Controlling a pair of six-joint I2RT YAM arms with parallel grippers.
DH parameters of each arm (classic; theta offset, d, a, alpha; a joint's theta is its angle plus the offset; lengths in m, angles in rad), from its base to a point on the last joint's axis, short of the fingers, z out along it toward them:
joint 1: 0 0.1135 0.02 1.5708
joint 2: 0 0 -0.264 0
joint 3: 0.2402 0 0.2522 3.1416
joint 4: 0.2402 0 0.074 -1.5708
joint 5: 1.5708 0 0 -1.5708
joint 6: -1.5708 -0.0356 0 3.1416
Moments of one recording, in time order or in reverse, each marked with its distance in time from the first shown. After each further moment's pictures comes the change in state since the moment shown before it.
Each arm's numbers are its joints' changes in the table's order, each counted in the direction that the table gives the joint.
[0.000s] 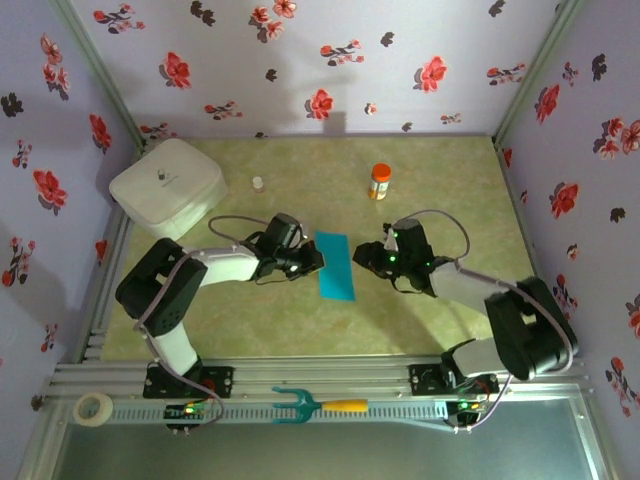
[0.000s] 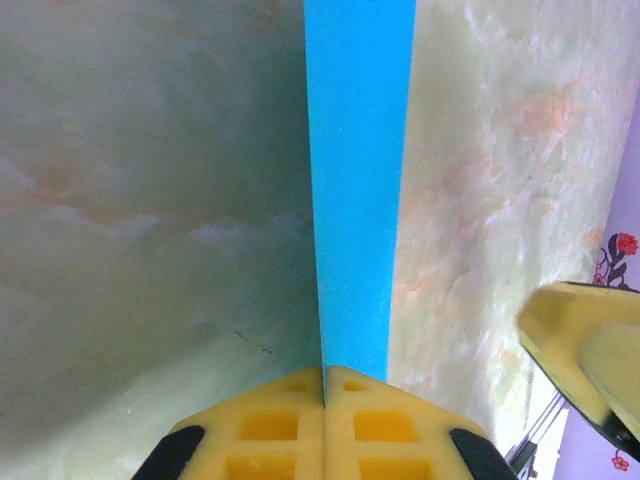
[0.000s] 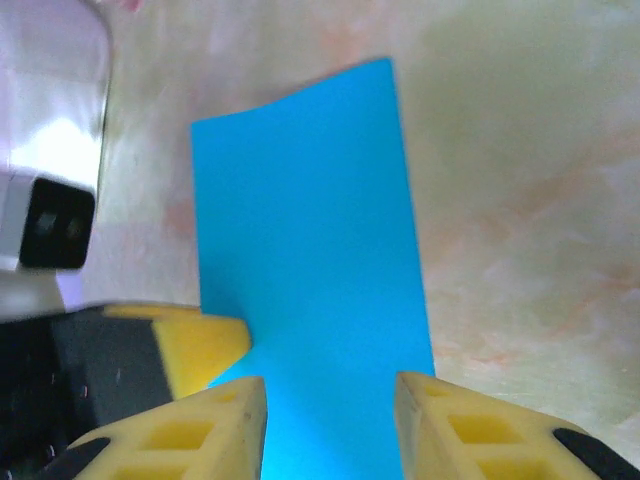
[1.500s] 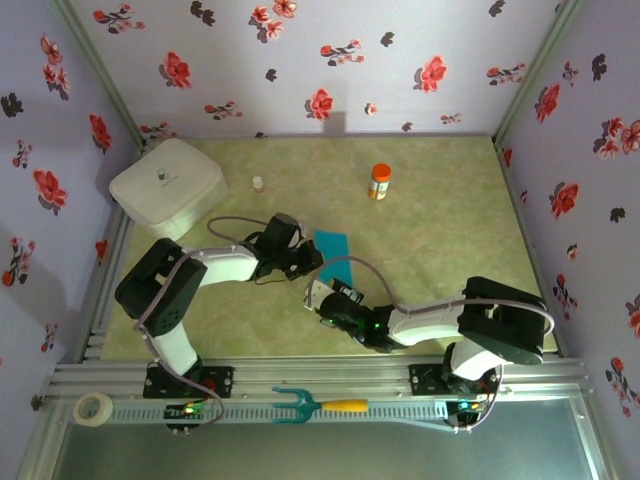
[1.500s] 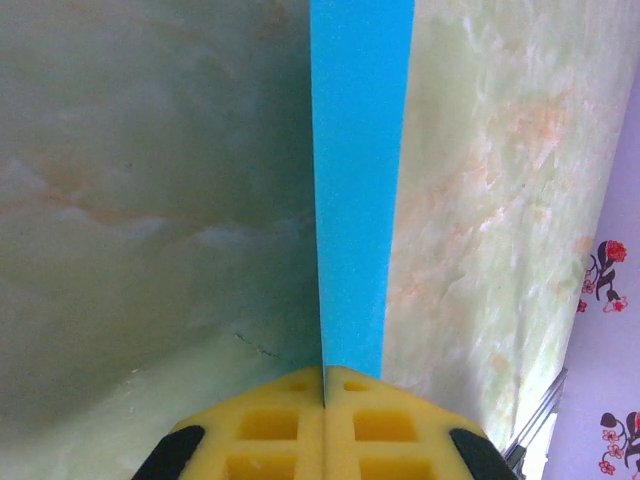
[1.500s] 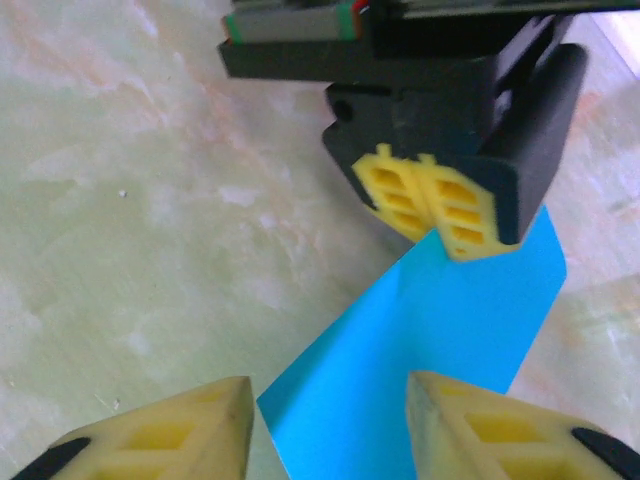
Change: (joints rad) left arm 0.006 0.000 -0.006 -0.020 0.005 0.023; right arm 0.764 -0.153 -0.039 -0.193 0.964 0.985
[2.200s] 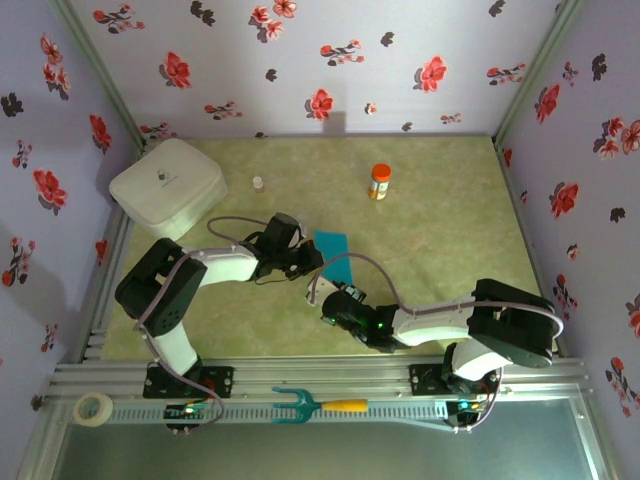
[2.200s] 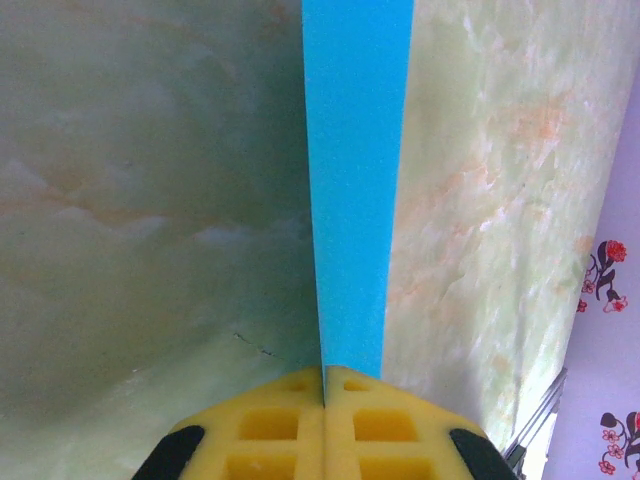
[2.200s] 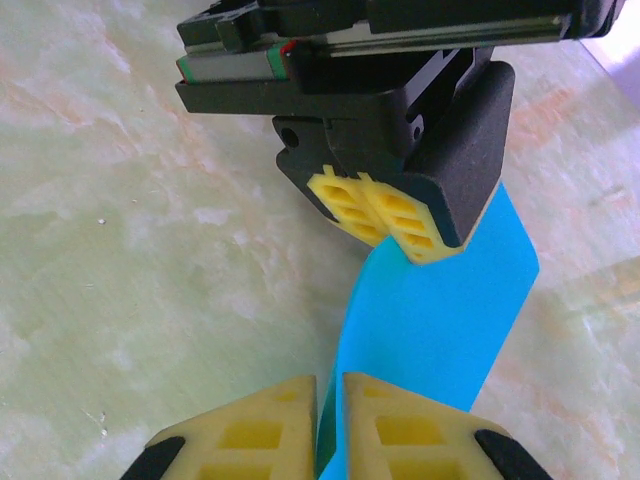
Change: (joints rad) left arm 0.000 0.000 0.000 0.000 0.000 0.000; right arm -0.001 0.042 -0.004 0.019 0.021 -0.043
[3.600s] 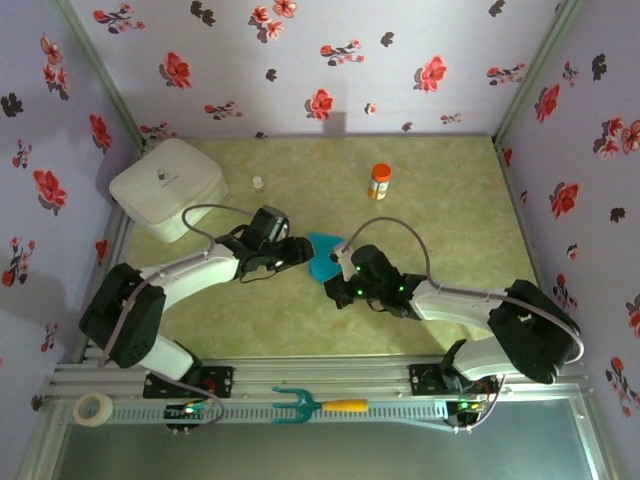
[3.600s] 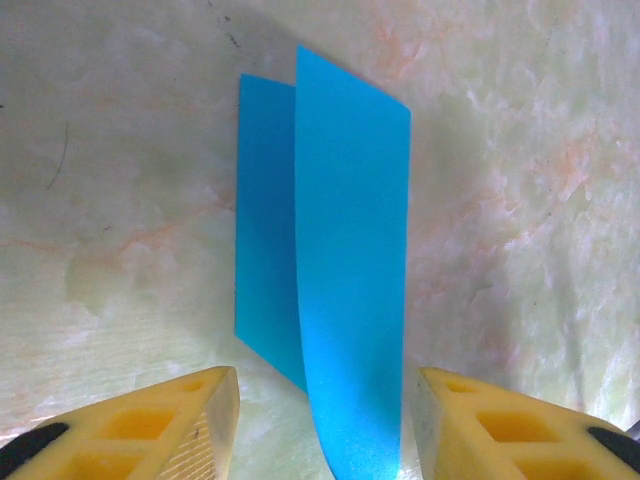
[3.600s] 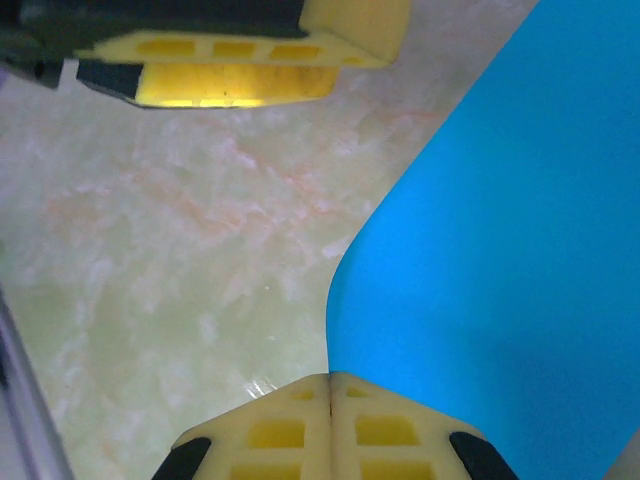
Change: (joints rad) left arm 0.018 0.238 0.033 0.324 -0.196 -0.122; right arm -0.396 0.101 0.055 0.137 -0.849 -0.502
